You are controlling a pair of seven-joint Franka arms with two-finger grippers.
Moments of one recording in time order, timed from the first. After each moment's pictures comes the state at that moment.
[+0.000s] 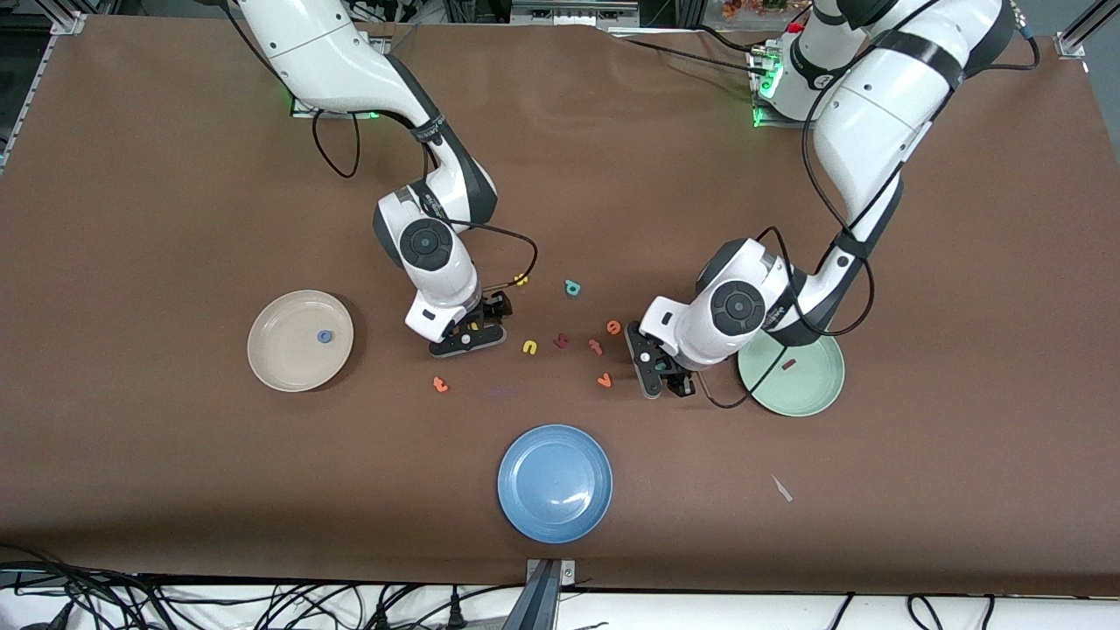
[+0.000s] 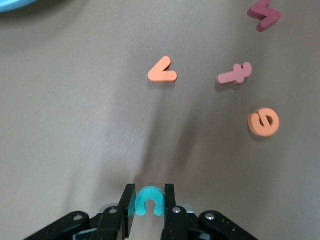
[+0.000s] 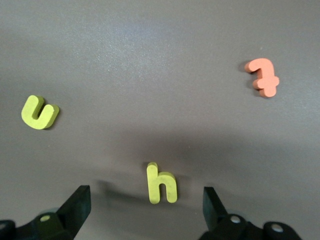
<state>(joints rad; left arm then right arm) -0.10 0.82 -0.42 -1.53 0.27 2.31 0.69 0.60 0.68 -0.03 -1.75 0.03 2.47 0.29</state>
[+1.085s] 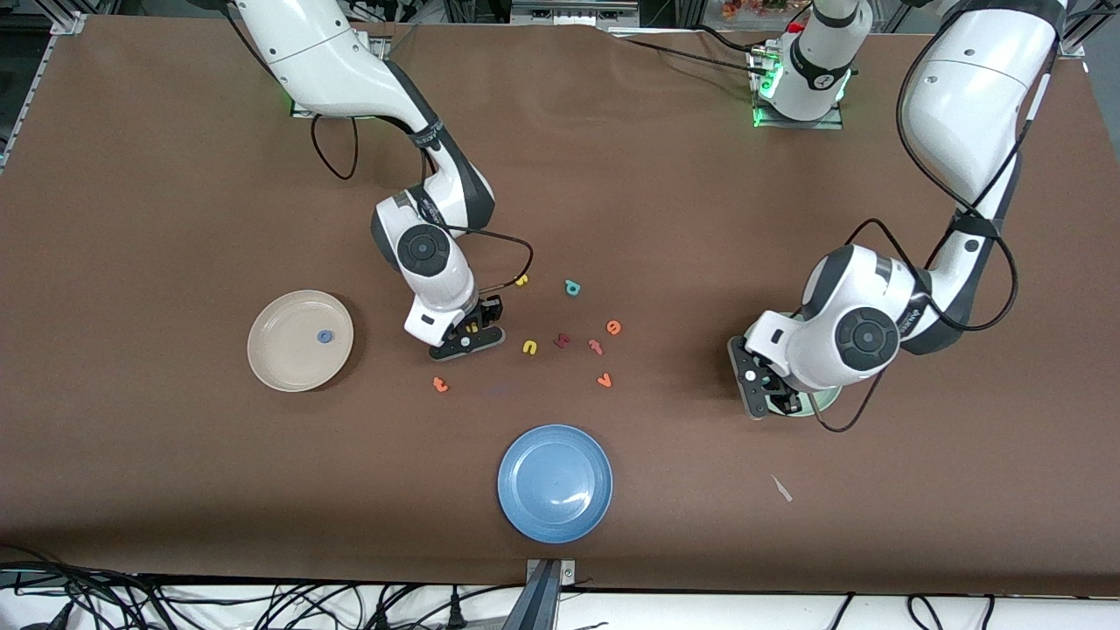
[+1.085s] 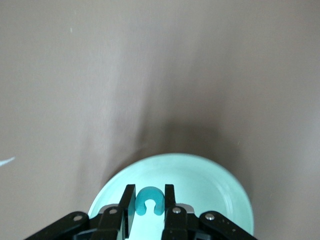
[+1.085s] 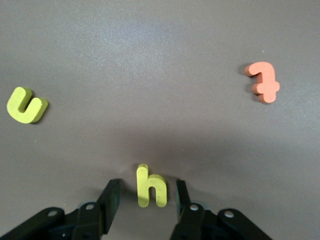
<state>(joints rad) 0.08 0.72 -0.37 -1.52 0.27 2.09 0.97 0.59 0.69 -0.03 -1.75 0.03 2.47 0.23</state>
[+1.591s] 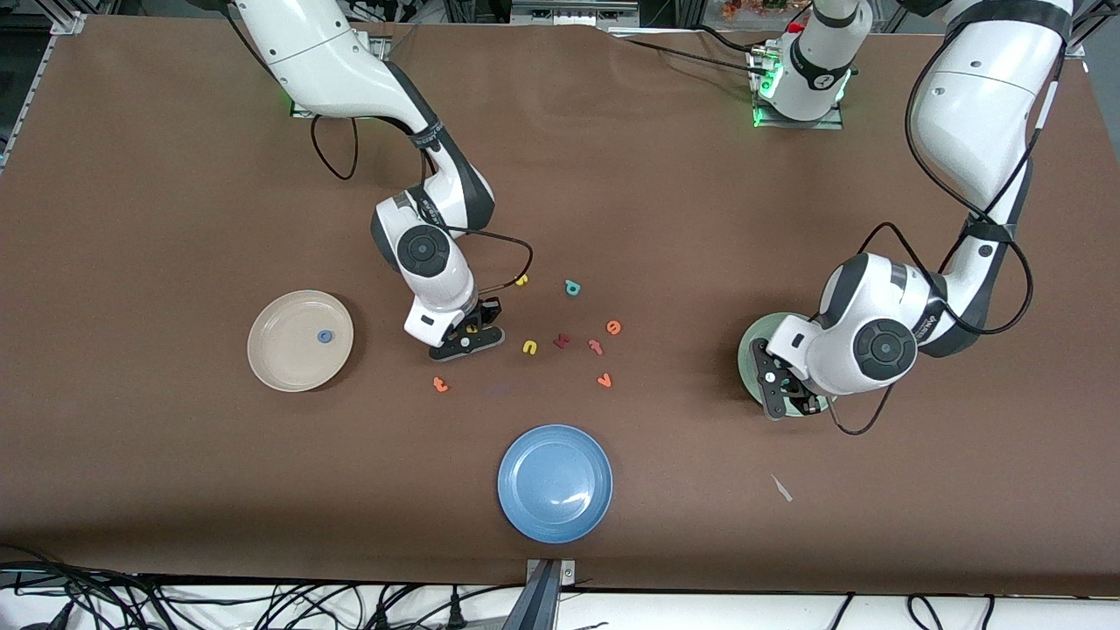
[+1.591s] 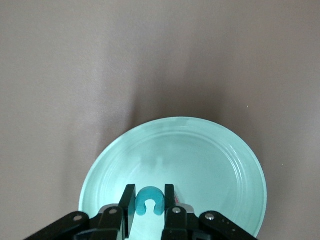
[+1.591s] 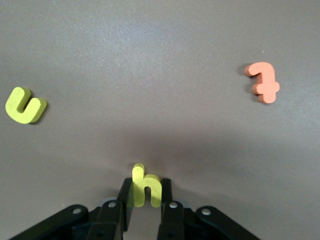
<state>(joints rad) 0.08 0.73 -0.33 -1.54 0.27 2.09 1.03 0.59 0.69 -0.03 -1.75 0.03 2.47 0.23</state>
